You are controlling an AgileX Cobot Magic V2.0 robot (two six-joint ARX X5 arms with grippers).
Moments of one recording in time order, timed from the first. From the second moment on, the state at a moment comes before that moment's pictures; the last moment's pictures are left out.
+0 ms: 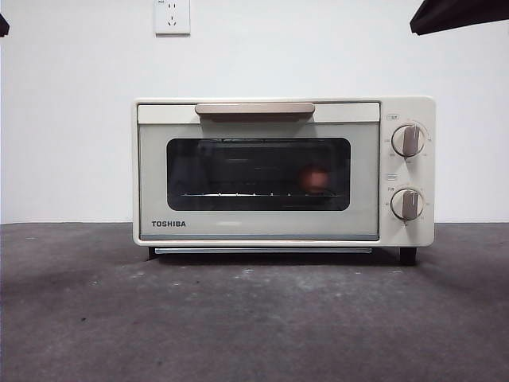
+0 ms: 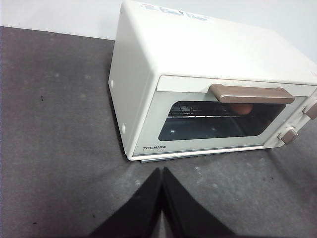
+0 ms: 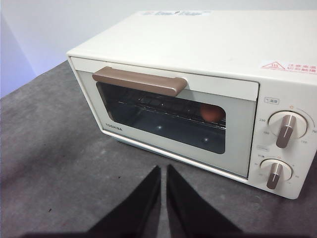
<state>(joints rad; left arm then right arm) -0.27 0.57 0.65 -0.38 0.15 -0.23 0.70 0.63 0.56 -0.17 0.11 0.23</state>
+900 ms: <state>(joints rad) -0.07 0.39 0.62 -0.33 0.15 0.05 0.70 0.63 0.56 -0.17 0.11 0.23</state>
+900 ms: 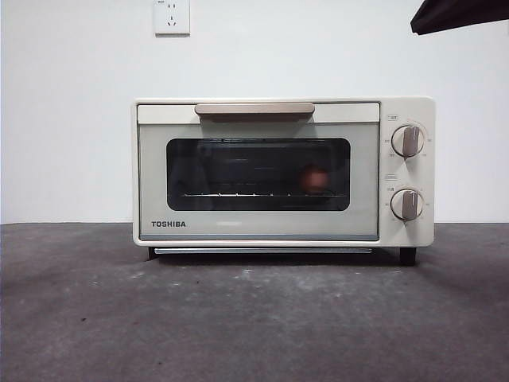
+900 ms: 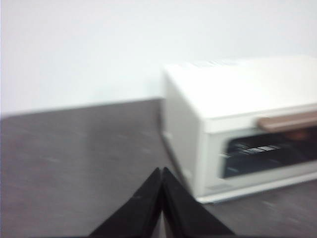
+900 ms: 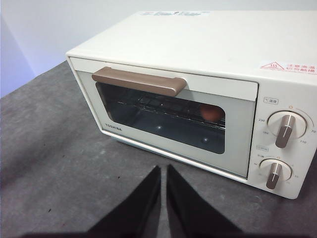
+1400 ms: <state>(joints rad) 0.04 0.16 0.16 -0.12 0.13 0.10 0.70 0.63 0.56 -0.17 0.11 0.23</state>
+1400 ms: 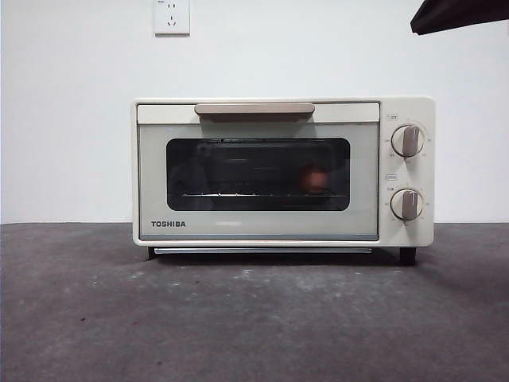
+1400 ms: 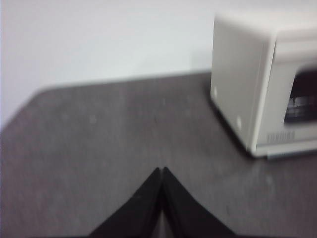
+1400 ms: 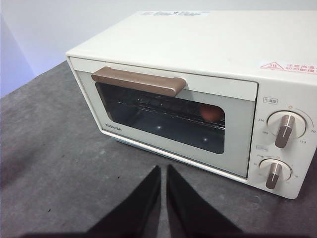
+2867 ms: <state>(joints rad) 0.04 0.00 0.04 -0.19 0.13 0.09 0.69 0.58 0.56 -0.17 0.18 0.13</state>
